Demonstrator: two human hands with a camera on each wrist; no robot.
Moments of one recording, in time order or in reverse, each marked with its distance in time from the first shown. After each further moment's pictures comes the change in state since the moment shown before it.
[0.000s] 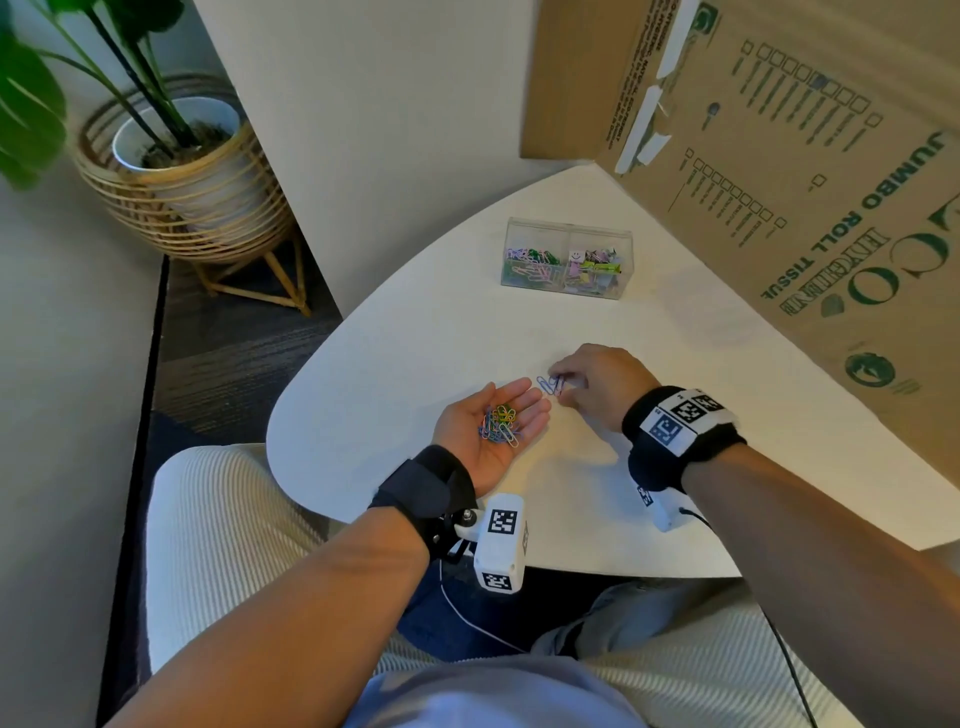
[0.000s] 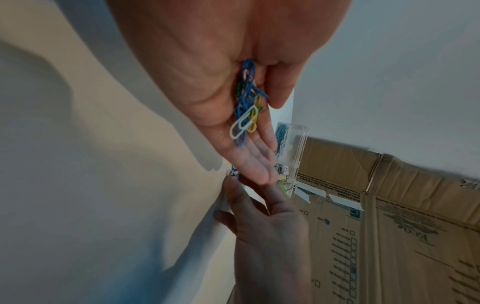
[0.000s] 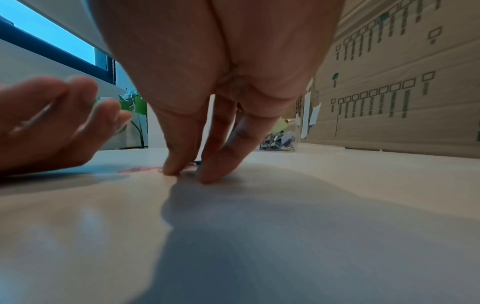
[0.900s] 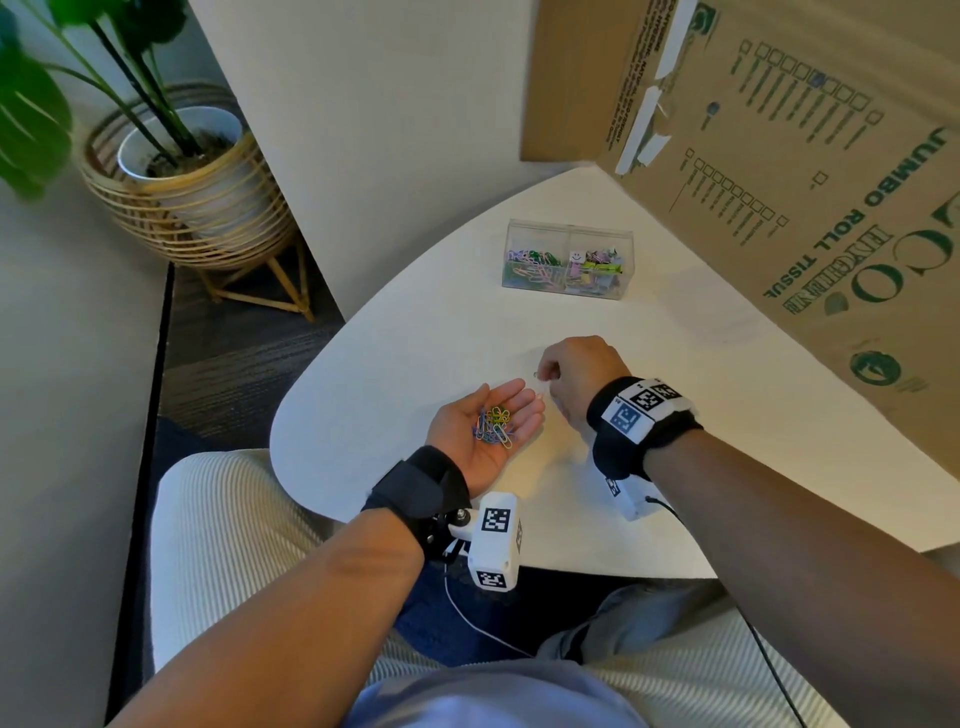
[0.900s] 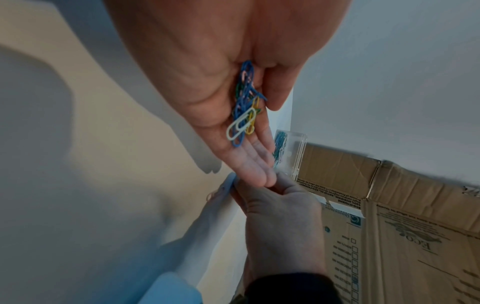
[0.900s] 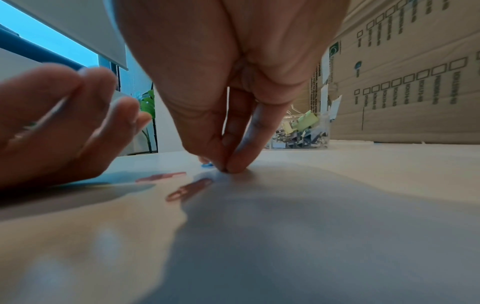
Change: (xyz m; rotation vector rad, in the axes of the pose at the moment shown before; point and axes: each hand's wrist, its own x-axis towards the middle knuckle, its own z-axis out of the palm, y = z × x) left_hand -0.002 0.007 -0.003 -0.011 -0.007 -0.009; right_hand 0.012 -0.037 -0.006 0.042 0.029 0.126
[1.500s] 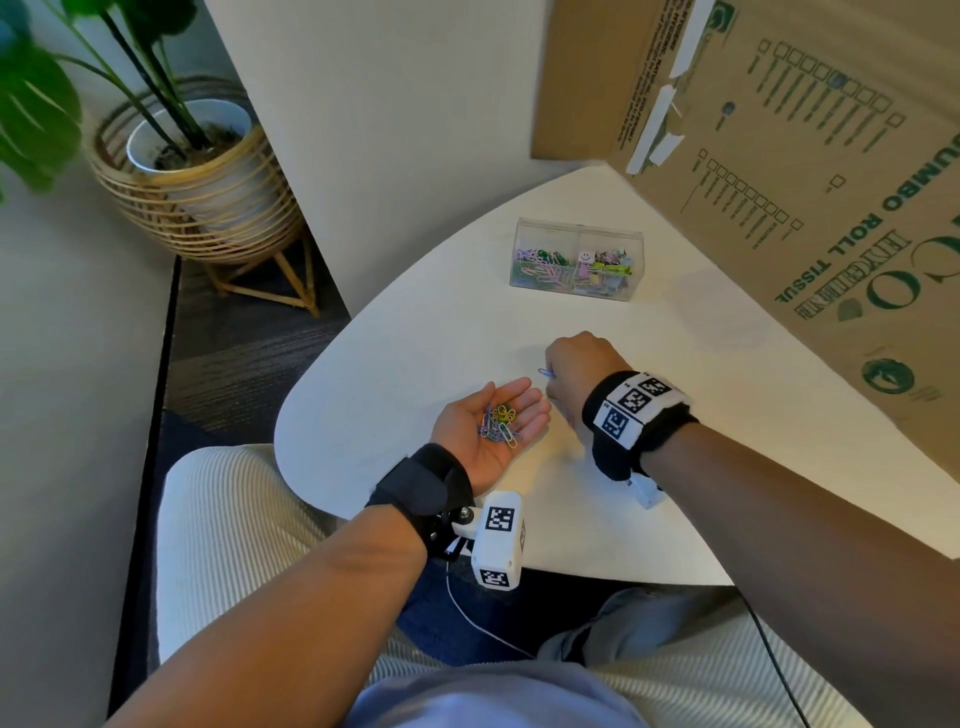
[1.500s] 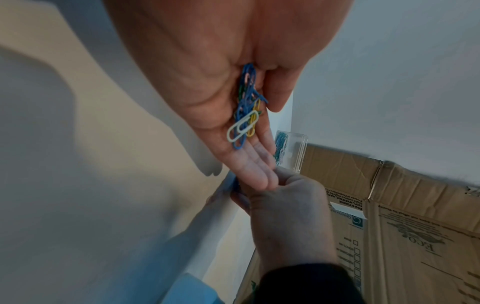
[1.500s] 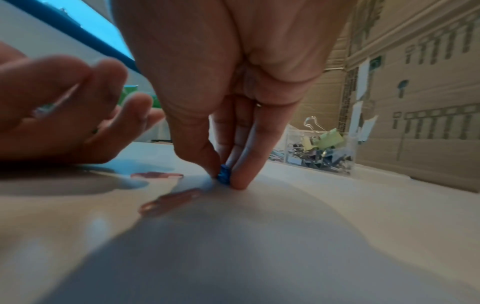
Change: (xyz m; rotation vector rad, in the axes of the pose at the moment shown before) left_hand 0.002 0.003 -0.001 0.003 -0.001 -0.008; right_hand 0.004 -0.017 -0.004 -0.287 -0.054 -0.008
